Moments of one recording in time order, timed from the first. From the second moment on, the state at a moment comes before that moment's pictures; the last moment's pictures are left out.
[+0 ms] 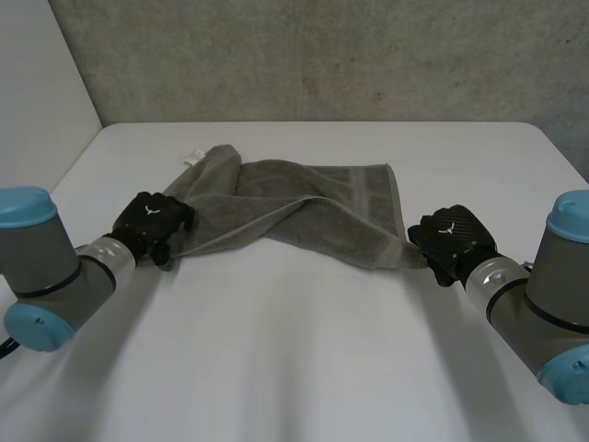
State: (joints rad) left arm 4.57 -2.21 -1.55 3.46 -1.20 3.62; right arm 1.88 -1.15 1.69 -0.20 1.39 2.50; left_hand 0.76 0.76 0.76 0.76 0.76; right_hand 1.35 1.33 1.34 1.35 1.18
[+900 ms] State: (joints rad) left arm 4.56 -2.41 -1.24 3.39 -1.21 3.62; right arm 1.88 -1.12 1.68 -0.21 1.39 2.50; left_hand 1.19 1.19 1.19 1.18 1.18; right_hand 1.35 1.33 1.35 1.35 1.18
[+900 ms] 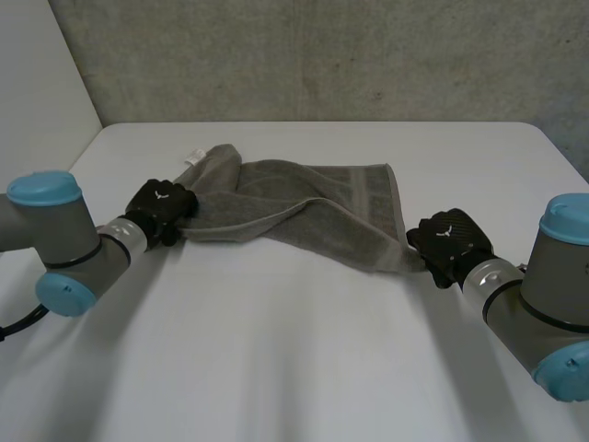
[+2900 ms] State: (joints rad) left arm 4.63 -2.14 -1.44 3.41 -1.16 3.58; right arm 1.69 -1.04 1.20 0.27 1.33 2.50; left_hand 1.48 1.52 1.55 1.52 1.49; right_hand 1.35 1.35 1.35 1.35 1.18
